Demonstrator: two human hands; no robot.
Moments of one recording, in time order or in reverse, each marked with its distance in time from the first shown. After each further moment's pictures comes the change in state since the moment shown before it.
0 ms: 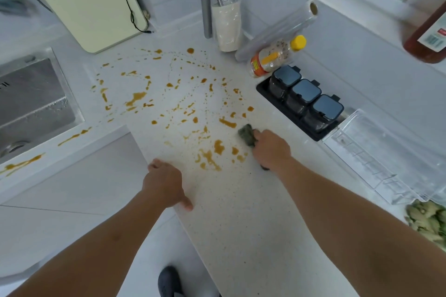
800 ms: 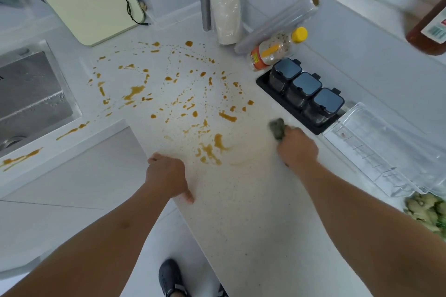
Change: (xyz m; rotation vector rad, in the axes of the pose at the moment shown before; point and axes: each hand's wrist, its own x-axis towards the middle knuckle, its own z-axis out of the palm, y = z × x) left_hand 0.003 0.004 -0.003 -0.047 -0.010 -0.018; right_hand -0.023 0.045 -0.008 0.048 0.129 0.303
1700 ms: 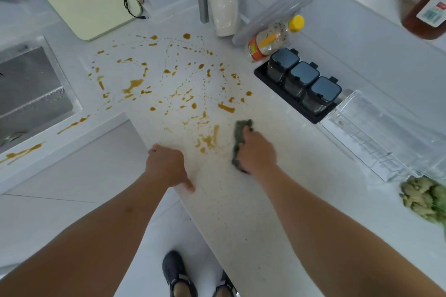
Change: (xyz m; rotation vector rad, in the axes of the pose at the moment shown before) left_hand -0.004 -0.003 0.000 0.071 0.028 0.024; right_hand -0.065 -0.070 0.033 -0.004 -0.074 -0.239
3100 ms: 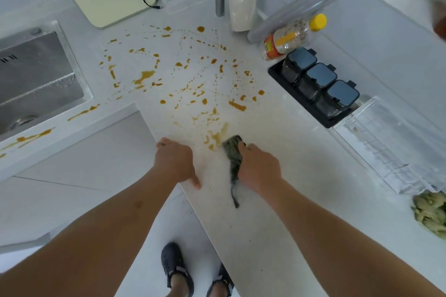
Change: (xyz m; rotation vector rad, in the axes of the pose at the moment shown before) left_hand 0.011 0.001 0.003 0.006 -0.040 -0.012; right_hand -0.027 -0.013 0.006 -0.144 -0.178 -0.164
